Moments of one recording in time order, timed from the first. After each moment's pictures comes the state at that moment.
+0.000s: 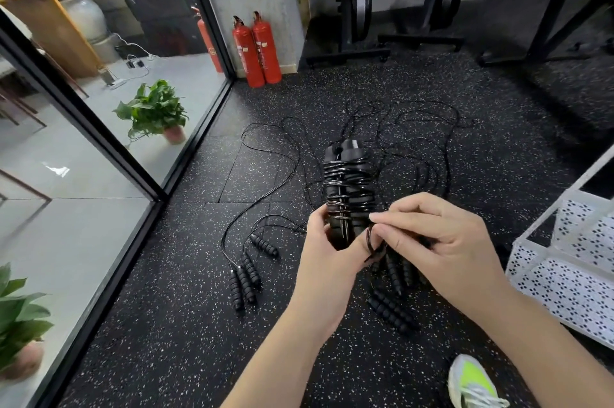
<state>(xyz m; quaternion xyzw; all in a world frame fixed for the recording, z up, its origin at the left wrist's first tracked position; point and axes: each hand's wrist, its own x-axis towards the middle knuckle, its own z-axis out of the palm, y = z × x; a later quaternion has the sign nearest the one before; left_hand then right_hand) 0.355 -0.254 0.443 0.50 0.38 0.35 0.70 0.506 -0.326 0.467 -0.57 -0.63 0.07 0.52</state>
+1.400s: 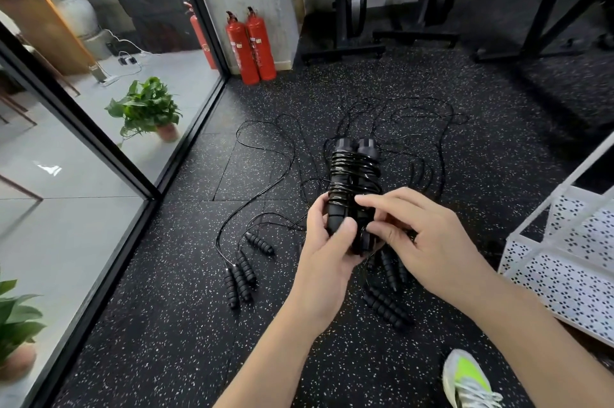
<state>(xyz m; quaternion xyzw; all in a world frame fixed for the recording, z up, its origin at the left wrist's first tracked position) 0.360 -0.252 0.436 0.49 0.30 0.36 0.74 0.516 -0.316 0.457 -0.59 -0.67 0.07 0.45</state>
